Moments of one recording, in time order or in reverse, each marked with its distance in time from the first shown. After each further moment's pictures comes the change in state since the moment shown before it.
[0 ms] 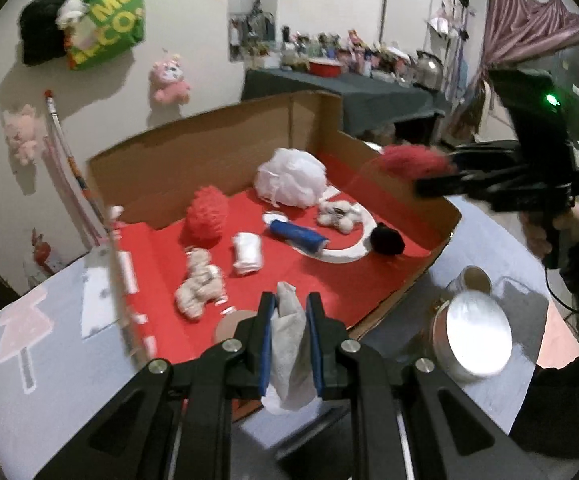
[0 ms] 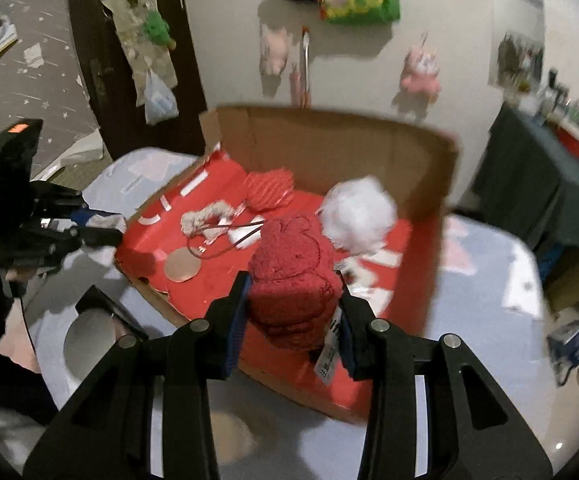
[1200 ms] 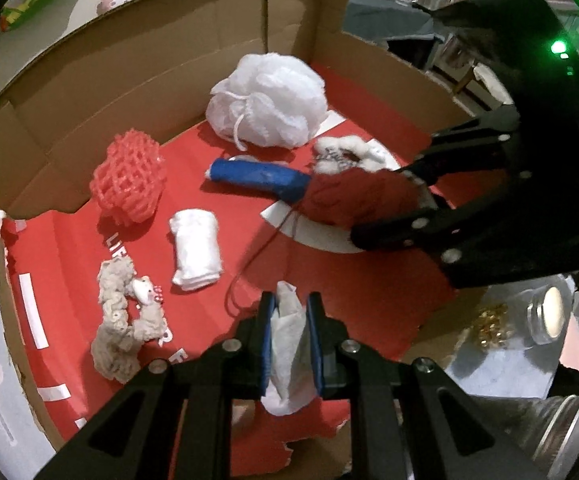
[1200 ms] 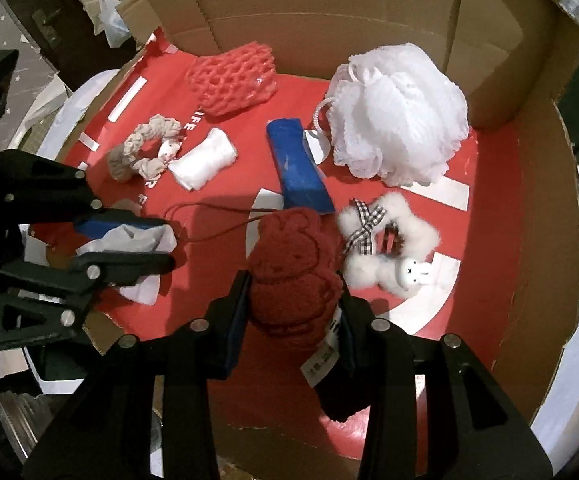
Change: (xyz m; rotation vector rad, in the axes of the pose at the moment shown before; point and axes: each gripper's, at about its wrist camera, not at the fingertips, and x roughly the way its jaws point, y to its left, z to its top) left arm 0.119 0.005 0.031 0.034 0.319 -0.054; right arm 0.113 -0.028 0.000 0.096 0.366 -0.001
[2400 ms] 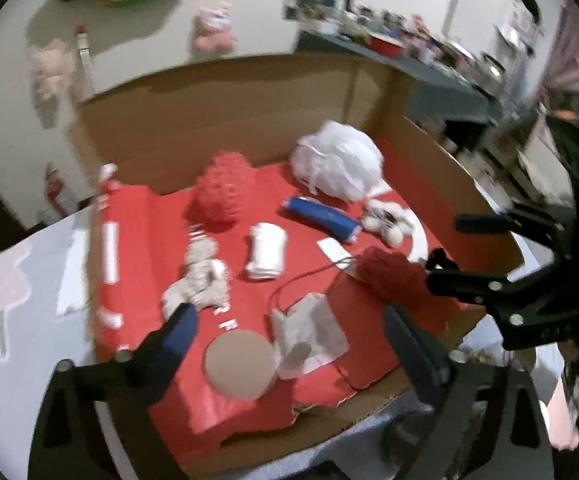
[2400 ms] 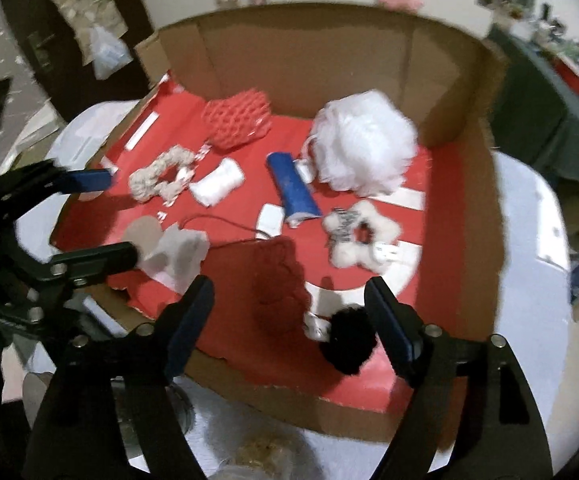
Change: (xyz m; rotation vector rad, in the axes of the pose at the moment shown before) left arm -0.064 0.015 -0.036 -0.288 -0.224 0.123; right arm -0.055 0.030 -0.028 0.071 -0.172 -0.151
